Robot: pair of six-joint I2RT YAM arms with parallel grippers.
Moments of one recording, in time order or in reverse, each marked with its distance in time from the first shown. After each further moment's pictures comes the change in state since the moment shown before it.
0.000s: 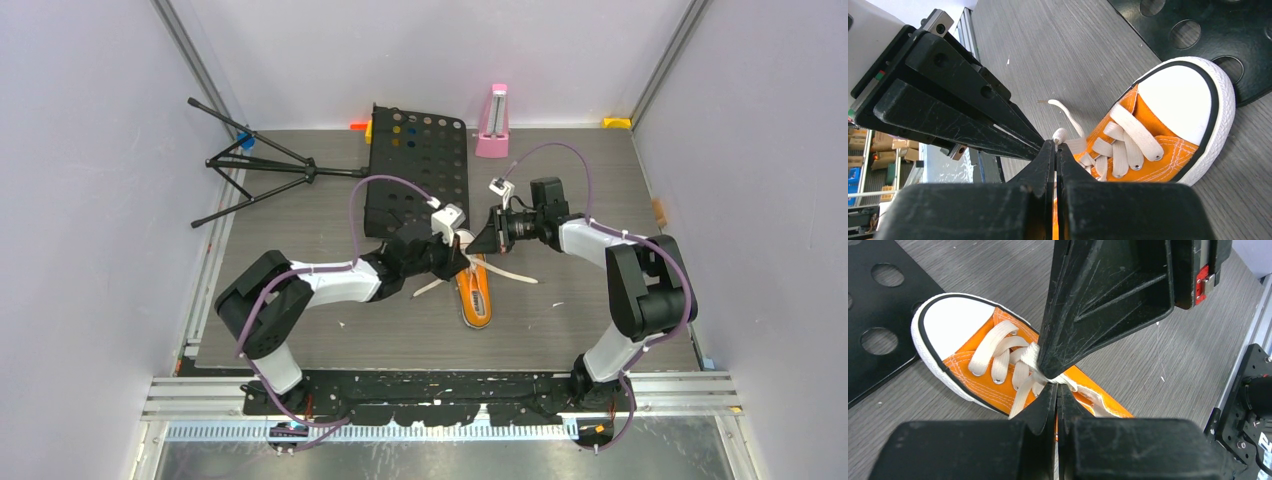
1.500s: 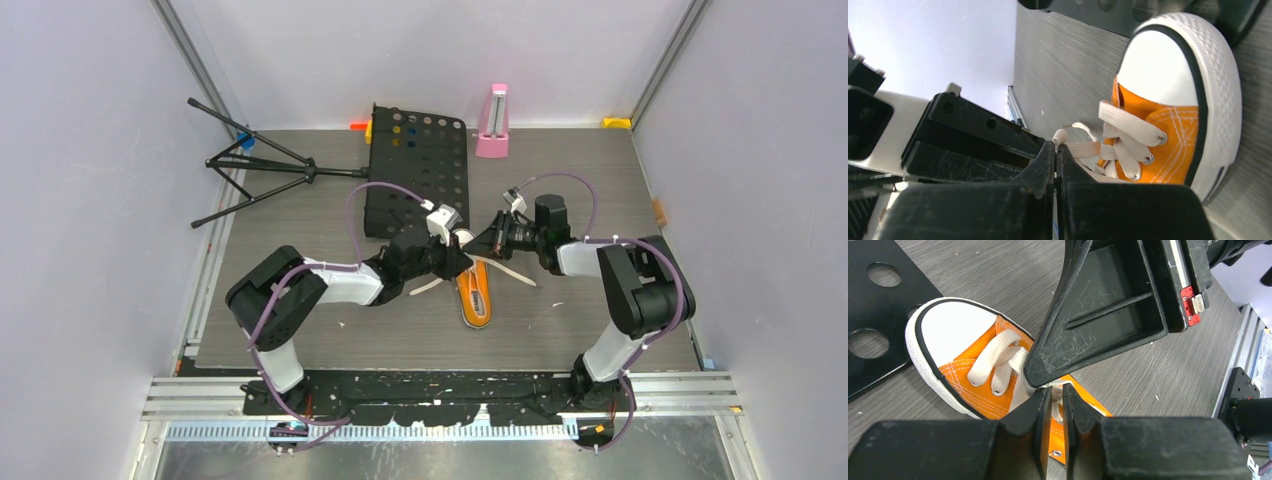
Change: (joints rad) left arm 0.008 0.063 -0.050 0.200 -0.014 -0.102; right arm 0.002 0.035 -0.219 0.559 0.116 0.741
